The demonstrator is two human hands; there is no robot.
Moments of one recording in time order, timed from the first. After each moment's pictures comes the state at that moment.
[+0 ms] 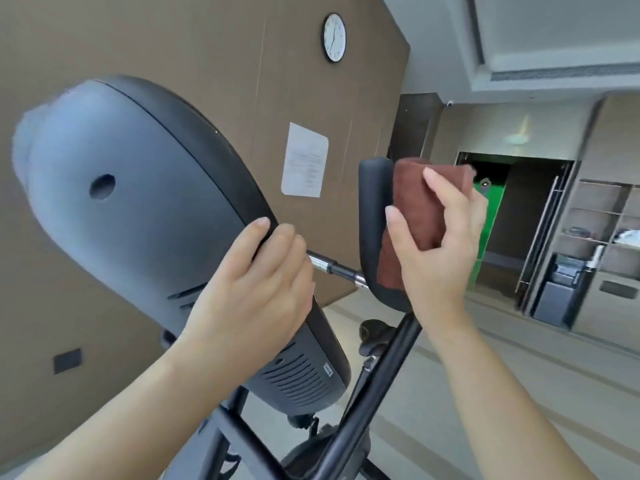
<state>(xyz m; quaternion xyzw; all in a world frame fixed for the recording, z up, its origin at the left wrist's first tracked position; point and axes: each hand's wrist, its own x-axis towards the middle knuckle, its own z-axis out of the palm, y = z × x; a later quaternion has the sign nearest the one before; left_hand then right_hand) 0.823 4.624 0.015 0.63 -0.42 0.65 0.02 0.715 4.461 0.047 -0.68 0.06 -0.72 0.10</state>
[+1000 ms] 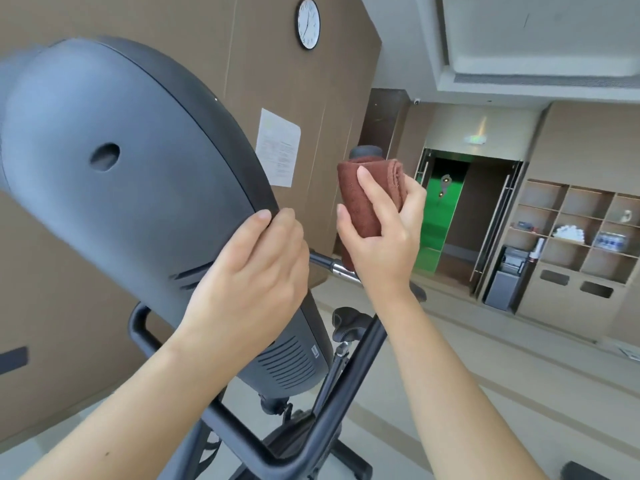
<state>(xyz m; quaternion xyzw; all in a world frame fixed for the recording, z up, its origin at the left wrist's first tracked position) 0.827 4.618 0.004 0.61 -0.42 0.67 0.05 0.750 4.463 0.039 -0.69 0.09 -0.72 -0.03</state>
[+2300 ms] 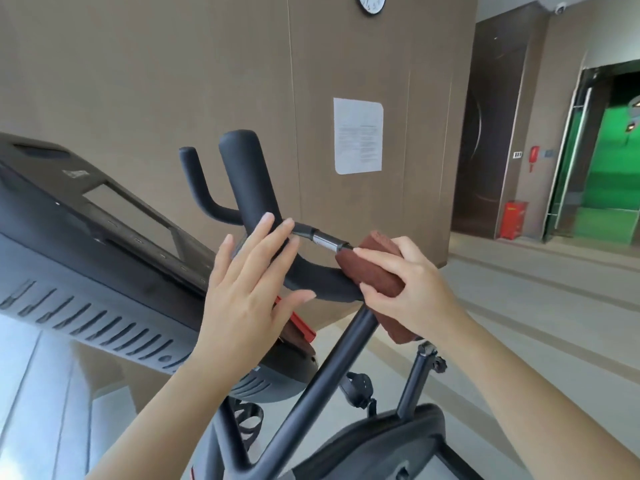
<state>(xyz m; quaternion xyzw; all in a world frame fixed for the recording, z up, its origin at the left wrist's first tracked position) 0.761 4.498 -0.007 0.68 -0.48 0.51 0.21 0.660 4.301 -0.012 -0.89 0.03 -0.41 0.20</state>
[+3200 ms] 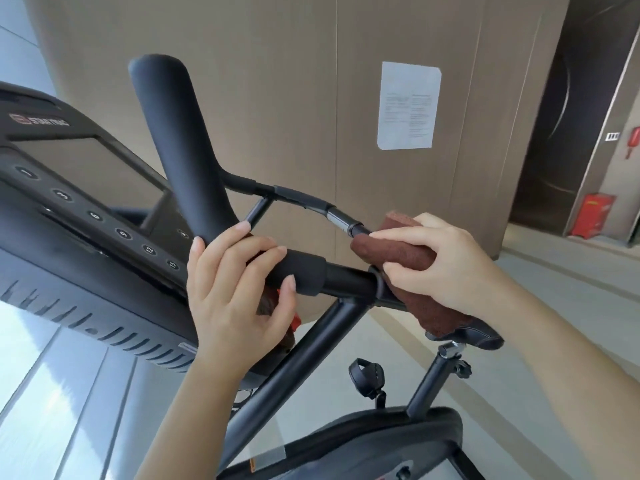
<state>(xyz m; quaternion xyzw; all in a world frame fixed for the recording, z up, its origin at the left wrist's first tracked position) 0.767 4.430 -0.052 0.61 -0.35 0.66 0.26 0.672 4.215 -0.003 -0.91 -0.04 -0.28 0.31</state>
